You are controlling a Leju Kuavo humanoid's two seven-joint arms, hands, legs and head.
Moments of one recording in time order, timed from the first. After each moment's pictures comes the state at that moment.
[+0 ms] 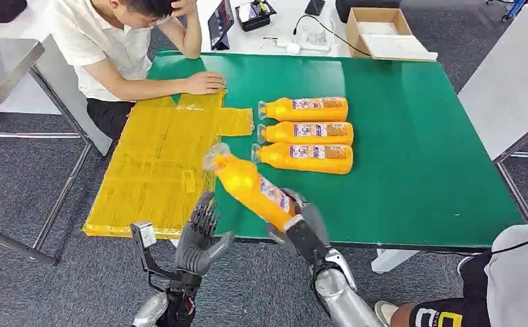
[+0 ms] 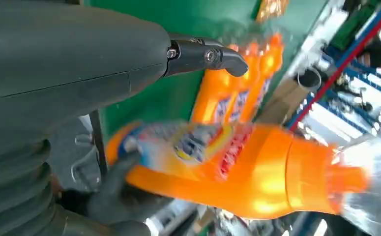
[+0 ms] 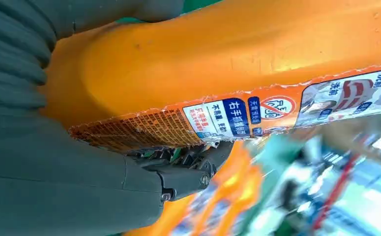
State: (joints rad) left arm 0.00 -0.18 -0.45 -1.27 0.43 -0.06 -0.33; right arm -0.29 0.14 0.46 -0.86 0.46 -0.20 -0.58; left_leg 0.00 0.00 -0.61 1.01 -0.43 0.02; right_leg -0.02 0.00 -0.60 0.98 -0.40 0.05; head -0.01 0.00
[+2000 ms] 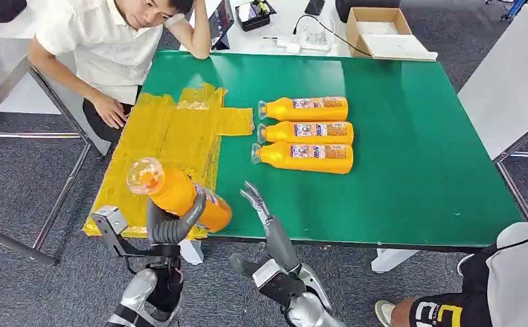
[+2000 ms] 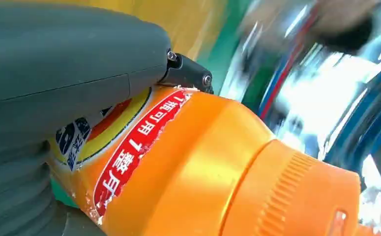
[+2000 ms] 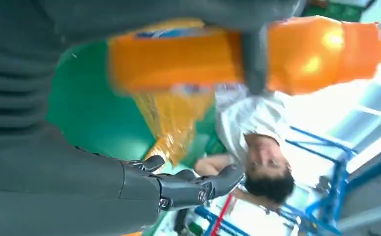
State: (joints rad) left arm -0.10 -0.17 -0.36 -1.36 0.15 0.31 -0.51; right arm -0.17 0.14 0.69 -1.18 0.39 -0.24 -0.69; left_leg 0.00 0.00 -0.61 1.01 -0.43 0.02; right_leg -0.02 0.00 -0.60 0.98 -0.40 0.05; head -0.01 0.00
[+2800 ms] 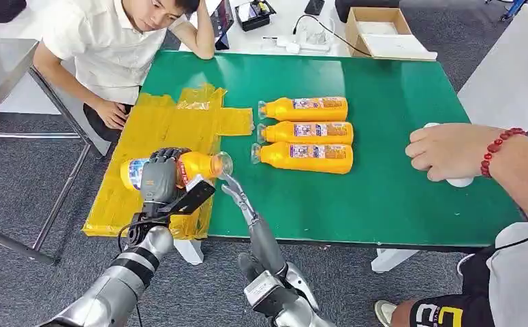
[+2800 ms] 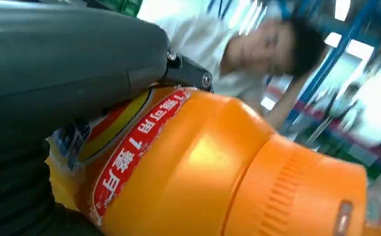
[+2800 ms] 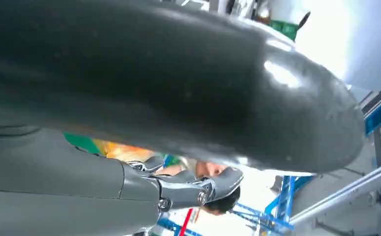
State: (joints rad) left arm -0.52 -0.14 -0.21 -0.66 -1.04 0.61 -0.24; right arm -0.20 0.14 0.83 -1.29 0.27 -0.26 -0.70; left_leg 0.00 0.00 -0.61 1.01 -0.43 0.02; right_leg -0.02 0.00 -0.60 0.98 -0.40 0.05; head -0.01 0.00
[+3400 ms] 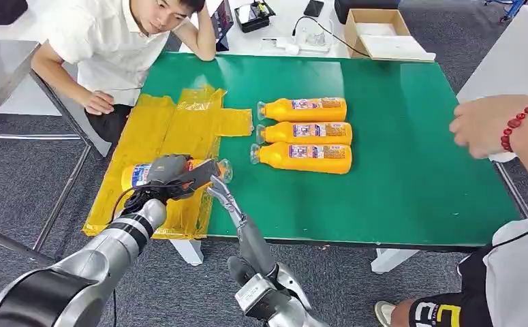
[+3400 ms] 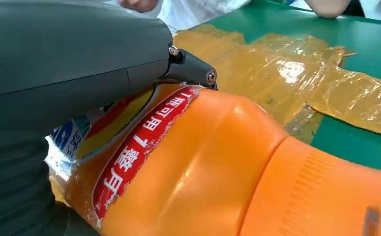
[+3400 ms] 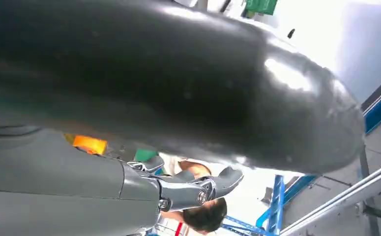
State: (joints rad) left arm -0.74 -0.09 -0.25 -0.35 -1.10 0.18 0.03; right arm -0.21 0.17 0.85 -1.29 0.27 -0.24 -0.70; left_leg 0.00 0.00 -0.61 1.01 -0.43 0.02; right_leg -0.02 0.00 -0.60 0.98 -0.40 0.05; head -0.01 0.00
